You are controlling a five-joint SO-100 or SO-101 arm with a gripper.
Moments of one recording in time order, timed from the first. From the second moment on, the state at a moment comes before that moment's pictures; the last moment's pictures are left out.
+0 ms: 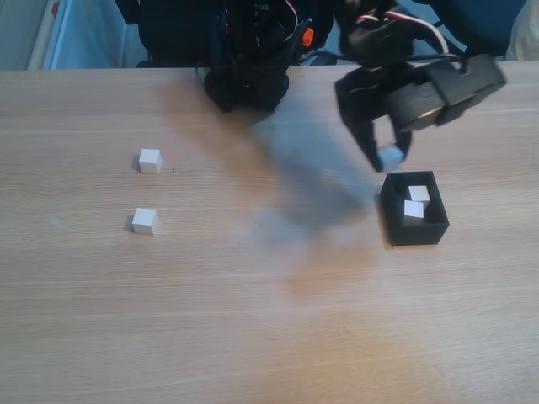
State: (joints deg) arm -37.8 113.6 109.4 55.6 -71.1
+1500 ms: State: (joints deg) arm 20.2 124.1 116.7 77.4 -98.4
